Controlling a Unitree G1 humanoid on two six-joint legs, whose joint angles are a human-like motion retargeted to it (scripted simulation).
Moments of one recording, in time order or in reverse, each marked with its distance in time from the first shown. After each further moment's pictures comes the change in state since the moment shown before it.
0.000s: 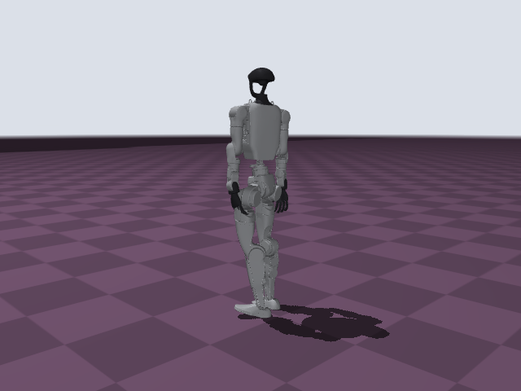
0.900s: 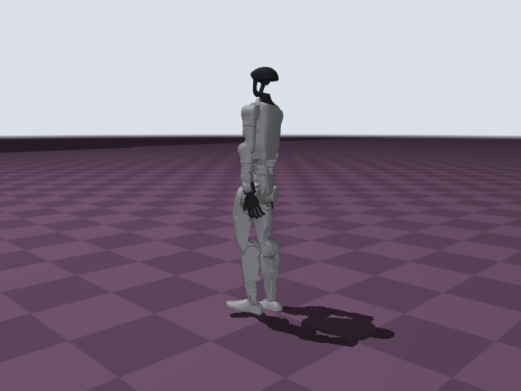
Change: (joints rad) left arm 0.012 0.016 0.048 0.086 -0.072 0.002 0.109; right arm 0.029 0.021 0.017 -0.082 -0.004 -0.035 0.016; waist 0.341 -0.117 0.040; left_leg -0.005 -0.084 -0.015 0.012 0.073 0.073; right_leg 0.149 -0.048 -0.006 -0.019 -0.042 -0.029
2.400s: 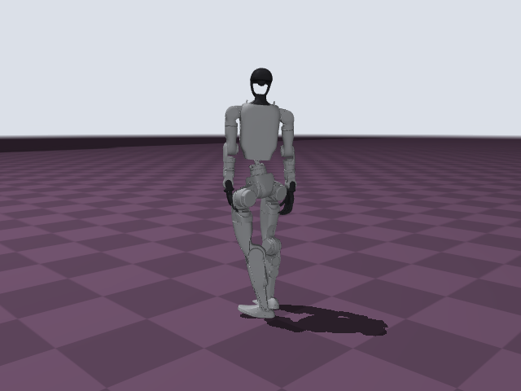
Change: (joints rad) left arm 0.044 -0.071 0.000 -0.111 0.095 -0.009 -0.118; right arm -0.050 -0.036 -0.102 0.065 0.054 0.034 -0.025; waist -0.522 0.249 -0.045; left_leg 0.016 0.143 0.203 -0.031 -0.123 -0.157; right_leg -0.270 0.169 0.184 0.008 0.106 0.033
